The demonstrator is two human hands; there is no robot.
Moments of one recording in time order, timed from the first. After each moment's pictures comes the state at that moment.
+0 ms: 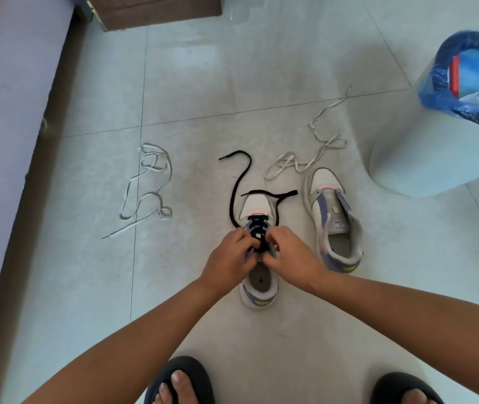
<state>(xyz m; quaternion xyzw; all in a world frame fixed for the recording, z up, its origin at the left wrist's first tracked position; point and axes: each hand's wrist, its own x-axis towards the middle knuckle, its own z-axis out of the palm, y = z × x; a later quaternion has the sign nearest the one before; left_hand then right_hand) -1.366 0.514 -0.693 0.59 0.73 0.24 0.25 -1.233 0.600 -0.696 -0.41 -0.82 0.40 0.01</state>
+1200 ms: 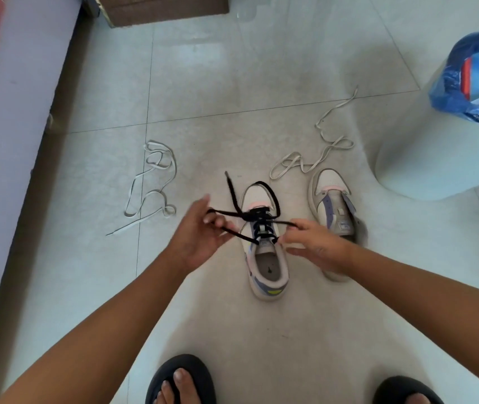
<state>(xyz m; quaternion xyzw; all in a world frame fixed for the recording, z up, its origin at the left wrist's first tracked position) -1.426 0.528 -0.659 -0.01 0.51 0.59 0.63 -1.223 0.638 -0.677 -0.46 -0.50 0.74 0.01</state>
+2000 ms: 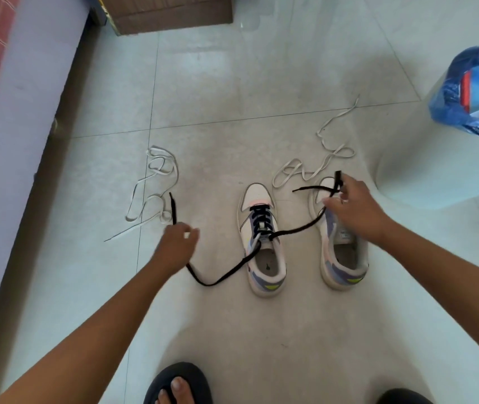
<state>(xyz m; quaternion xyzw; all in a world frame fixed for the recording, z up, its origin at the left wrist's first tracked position) -1.455 0.505 -0.675 0.28 0.89 0.17 0.32 -1.201 0.706 -0.647 -0.54 -0.72 0.42 0.11</state>
